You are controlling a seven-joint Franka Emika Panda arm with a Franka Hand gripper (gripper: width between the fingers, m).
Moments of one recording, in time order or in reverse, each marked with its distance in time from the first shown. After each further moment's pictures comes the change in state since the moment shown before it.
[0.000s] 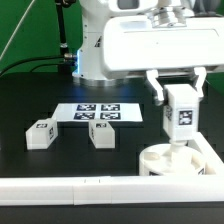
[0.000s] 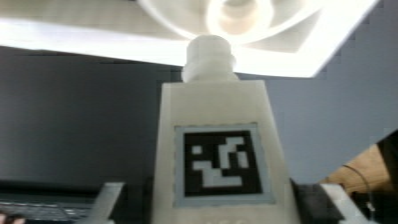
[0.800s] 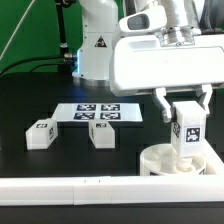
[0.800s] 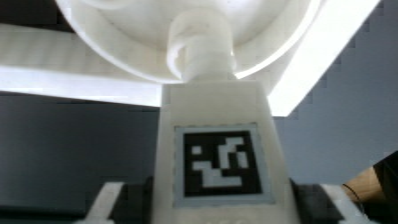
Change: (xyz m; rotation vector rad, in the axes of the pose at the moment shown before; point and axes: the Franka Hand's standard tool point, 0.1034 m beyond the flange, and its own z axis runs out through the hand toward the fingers) arm -0.017 -0.005 0.020 0.001 -0.018 0.002
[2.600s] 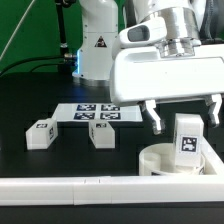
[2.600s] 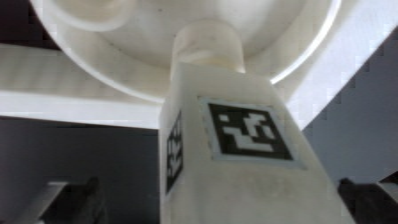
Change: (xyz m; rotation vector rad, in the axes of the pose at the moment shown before) arm -0.007 -0.001 0.014 0.003 -0.013 0.003
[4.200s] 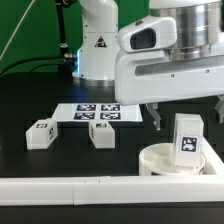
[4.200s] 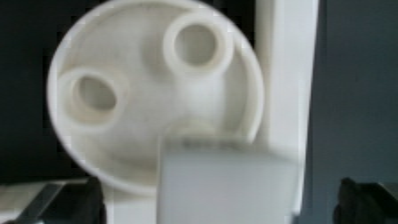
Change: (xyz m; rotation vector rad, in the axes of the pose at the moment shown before) arm 0.021 0.001 0.001 0.028 -0.640 0.297
